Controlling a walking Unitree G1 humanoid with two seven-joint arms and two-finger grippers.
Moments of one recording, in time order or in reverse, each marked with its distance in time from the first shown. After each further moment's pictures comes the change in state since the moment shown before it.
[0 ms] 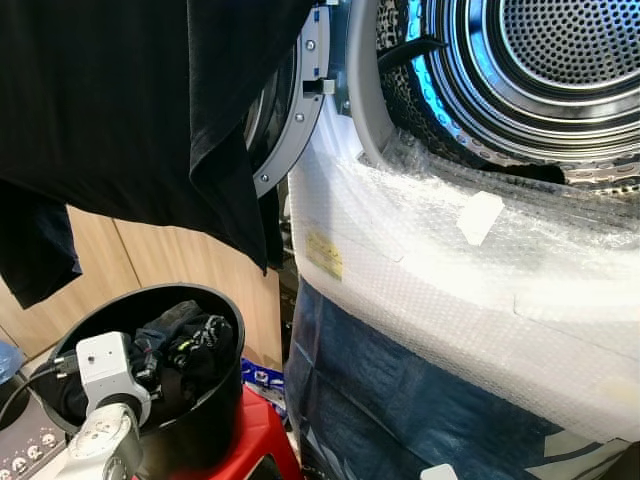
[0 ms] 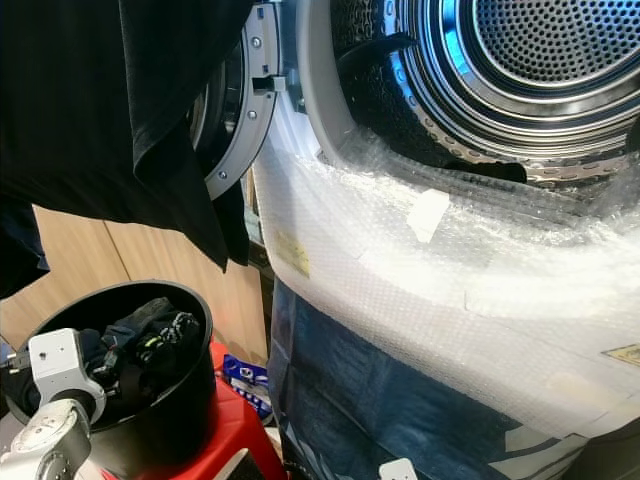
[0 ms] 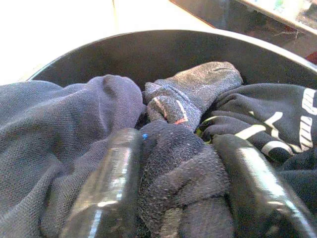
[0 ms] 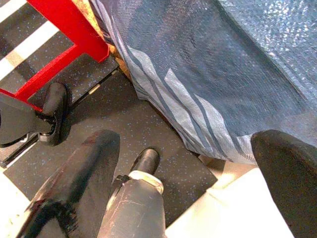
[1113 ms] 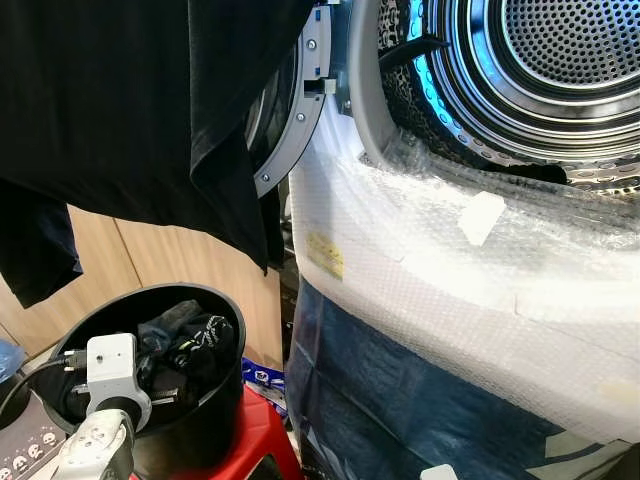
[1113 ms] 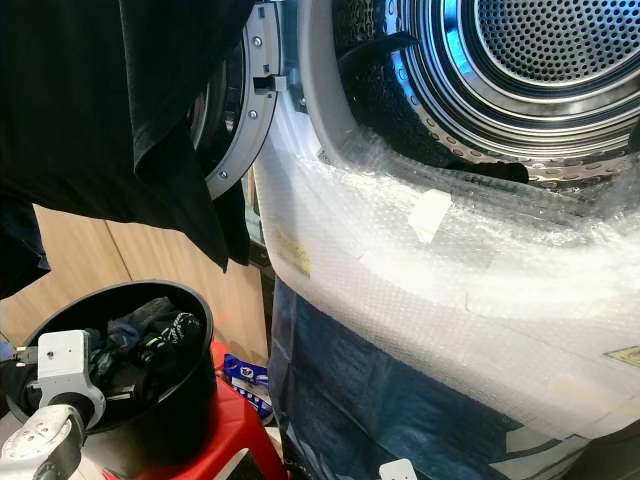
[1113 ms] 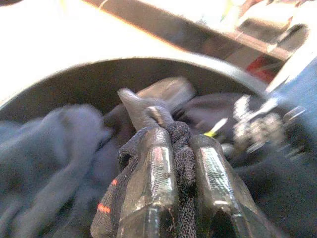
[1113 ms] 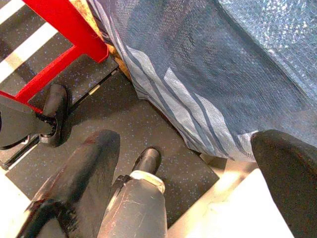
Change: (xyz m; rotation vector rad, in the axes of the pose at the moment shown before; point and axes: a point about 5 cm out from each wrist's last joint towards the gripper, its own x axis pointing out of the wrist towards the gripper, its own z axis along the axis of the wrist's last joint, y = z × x) left arm -0.014 -0.007 0.016 0.042 -0.080 -0.198; right arm 0.000 -0.001 -0.001 0.024 0.001 -0.007
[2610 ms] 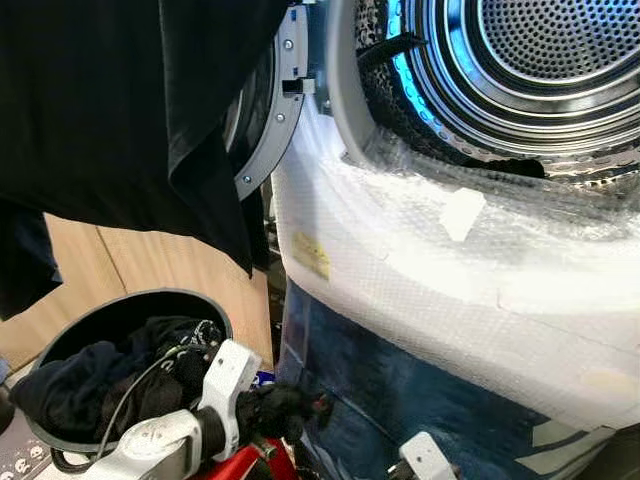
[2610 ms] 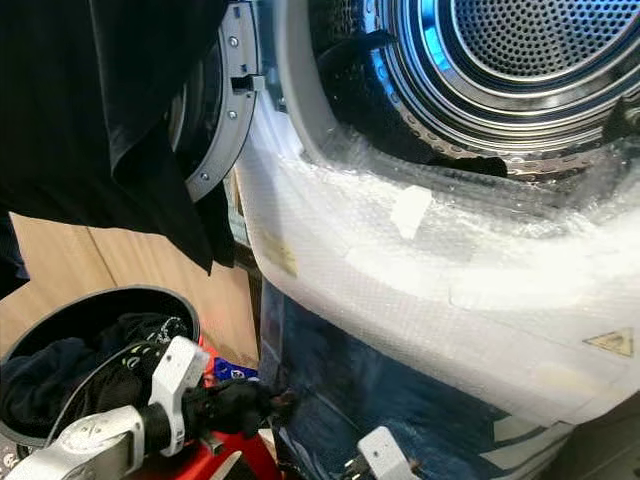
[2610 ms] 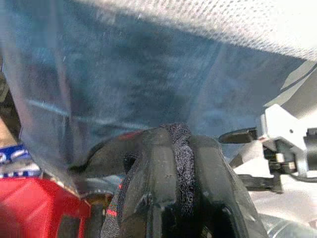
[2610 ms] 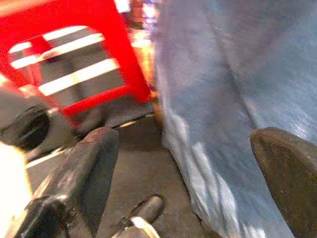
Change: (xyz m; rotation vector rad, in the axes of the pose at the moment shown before) left arm -0.036 -0.093 -0.018 0.075 0.271 -0.877; right arm -0.007 -0.004 0.047 -0.314 -0.226 0.331
